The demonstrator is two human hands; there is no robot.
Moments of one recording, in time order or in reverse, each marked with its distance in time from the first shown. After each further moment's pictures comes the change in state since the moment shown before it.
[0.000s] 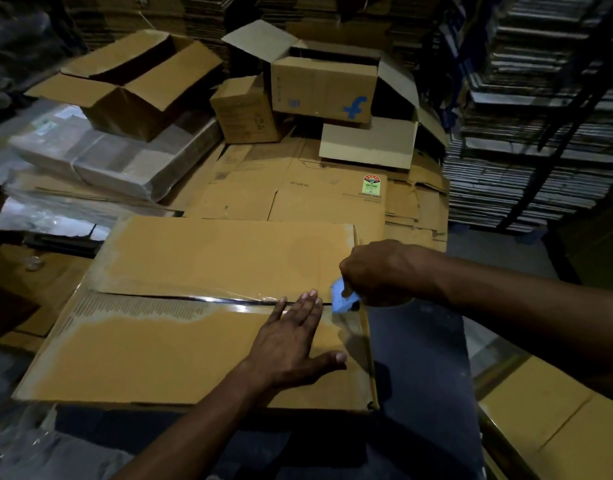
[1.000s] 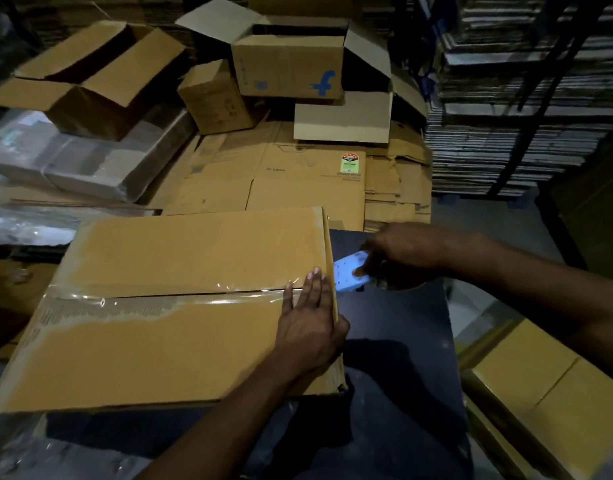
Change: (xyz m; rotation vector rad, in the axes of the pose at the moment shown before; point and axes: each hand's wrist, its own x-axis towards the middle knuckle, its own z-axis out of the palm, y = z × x) left_hand 0.045 0.084 0.017 -0.009 0.013 -0.092; right_hand -0.059 0.079 0.063 0.206 0.156 -0.136
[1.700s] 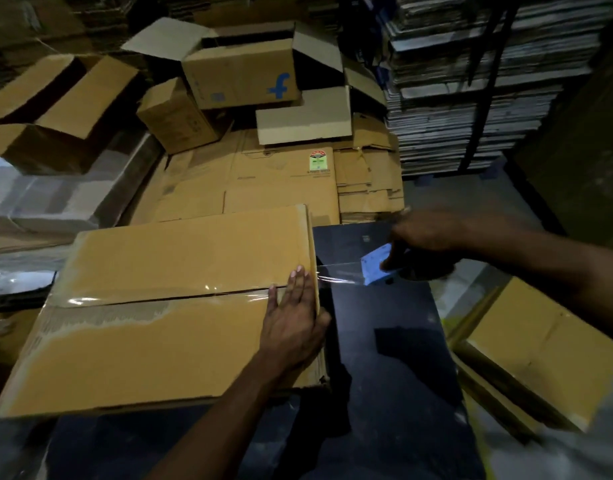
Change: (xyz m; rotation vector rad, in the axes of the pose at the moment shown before) left_hand 0.005 -0.008 0.004 -0.026 -0.003 0.083; right_hand -0.061 0.042 0.040 0.217 -0.121 0.467
